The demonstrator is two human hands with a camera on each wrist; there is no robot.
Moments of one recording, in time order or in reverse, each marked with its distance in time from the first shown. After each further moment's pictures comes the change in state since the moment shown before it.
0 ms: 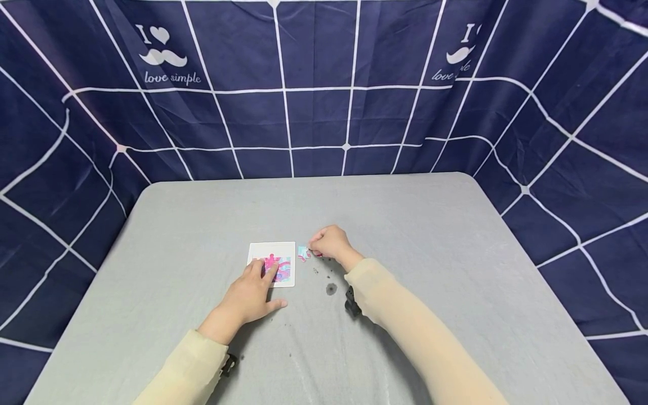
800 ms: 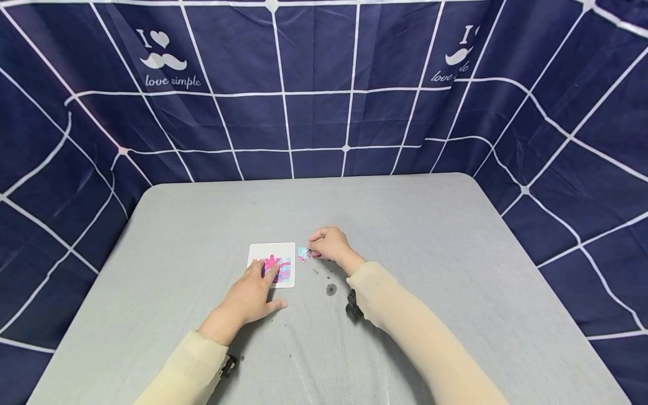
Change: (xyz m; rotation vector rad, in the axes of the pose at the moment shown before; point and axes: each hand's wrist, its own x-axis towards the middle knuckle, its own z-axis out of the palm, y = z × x) left_hand 0.001 0.002 -0.001 -0.052 -0.025 -0.032; right_hand -0.004 0.001 0.001 0.155 -0.012 -0.009
